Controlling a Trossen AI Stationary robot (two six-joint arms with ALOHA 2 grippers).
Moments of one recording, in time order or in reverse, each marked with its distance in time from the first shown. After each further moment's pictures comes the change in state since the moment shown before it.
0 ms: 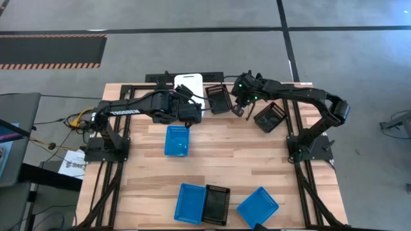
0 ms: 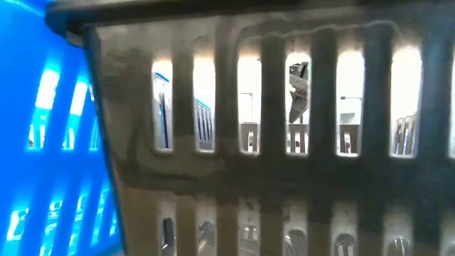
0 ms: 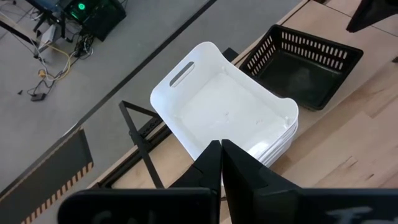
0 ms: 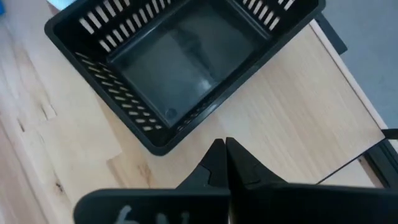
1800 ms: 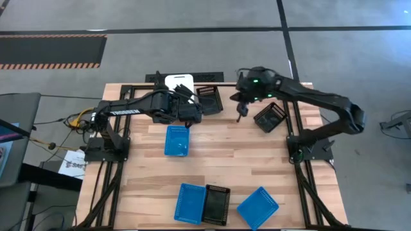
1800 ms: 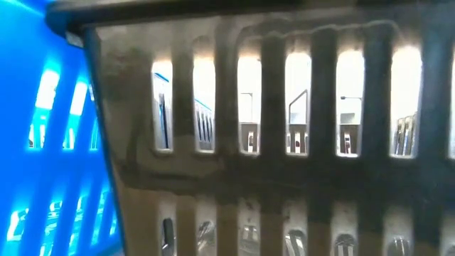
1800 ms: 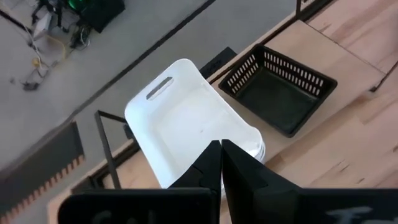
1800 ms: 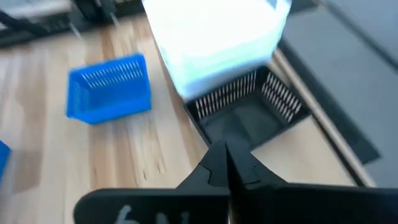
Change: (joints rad) left arm 0.006 0.000 0.000 0.000 0.013 -0.058; right arm 0.091 -0.283 0.095 0.013 -0.155 -0.013
